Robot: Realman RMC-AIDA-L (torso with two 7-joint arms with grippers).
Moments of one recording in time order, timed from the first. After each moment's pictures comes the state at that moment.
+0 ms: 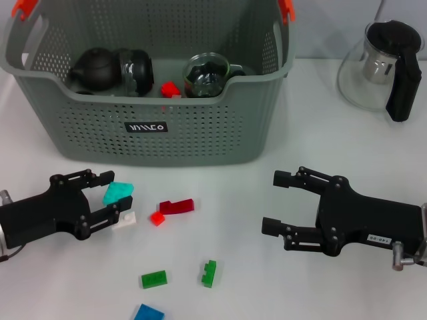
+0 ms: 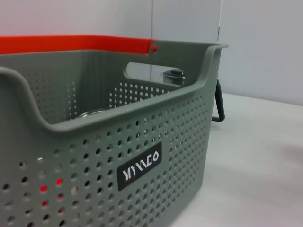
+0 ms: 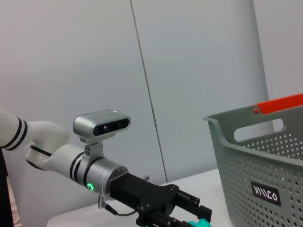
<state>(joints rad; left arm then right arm) -0.34 -2.11 0.43 0.60 2.08 1.52 -0.96 0.46 2.09 -0.91 -0.39 -1.69 -1.64 1.01</state>
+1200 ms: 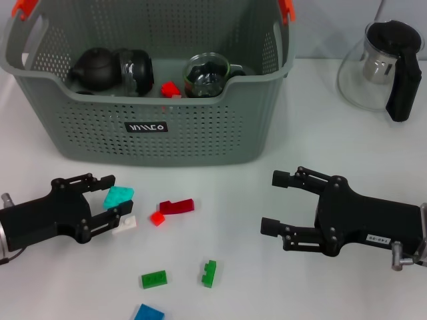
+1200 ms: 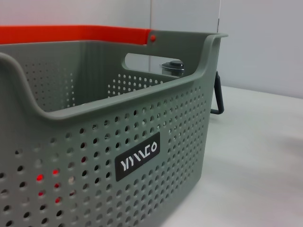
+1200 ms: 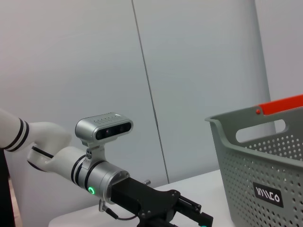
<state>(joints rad) -0.34 -2.11 0.43 0.60 2.10 1.51 -0.96 0.47 2.09 -0.91 -0.39 -1.69 -1.64 1.01</state>
